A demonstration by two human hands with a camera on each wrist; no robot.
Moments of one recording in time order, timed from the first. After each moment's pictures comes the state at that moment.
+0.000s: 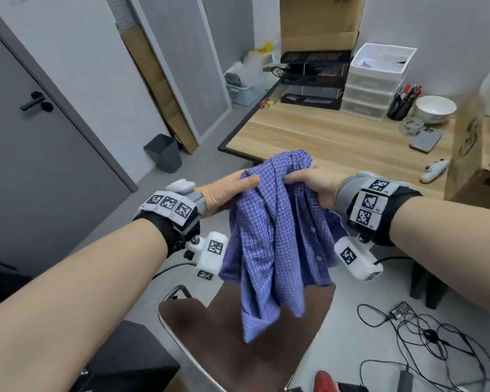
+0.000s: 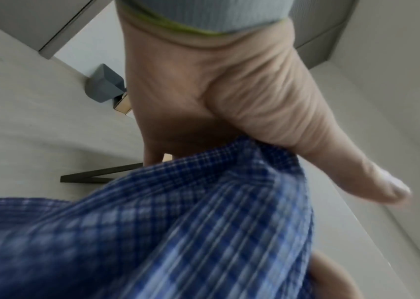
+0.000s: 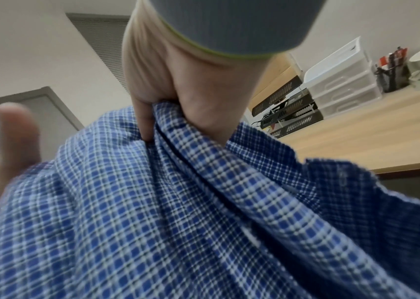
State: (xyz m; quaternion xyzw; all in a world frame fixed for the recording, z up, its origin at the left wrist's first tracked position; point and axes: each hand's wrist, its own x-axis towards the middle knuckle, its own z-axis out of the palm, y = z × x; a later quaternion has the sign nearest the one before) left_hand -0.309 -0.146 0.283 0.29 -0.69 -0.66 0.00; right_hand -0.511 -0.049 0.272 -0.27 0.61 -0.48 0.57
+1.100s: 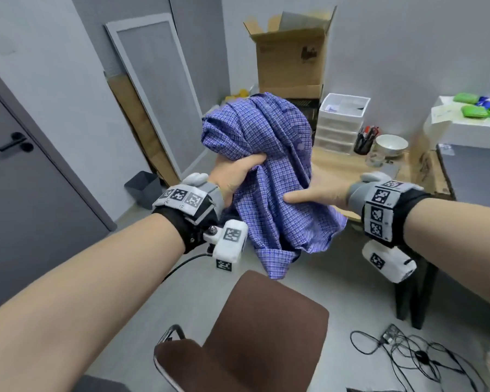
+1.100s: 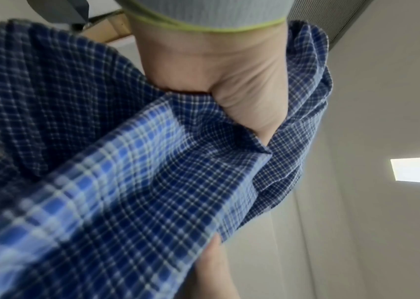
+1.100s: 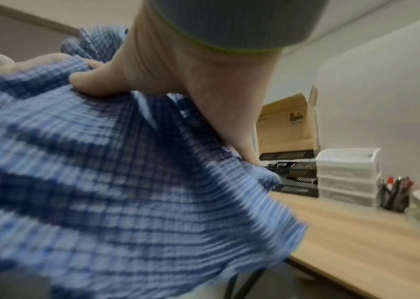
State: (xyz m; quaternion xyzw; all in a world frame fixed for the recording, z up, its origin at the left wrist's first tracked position) left_hand -0.346 -0.164 0.350 0.34 -0.61 -0.63 0.33; right_hand -0.515 -0.032 0.337 -0.51 0.67 -0.37 0.39
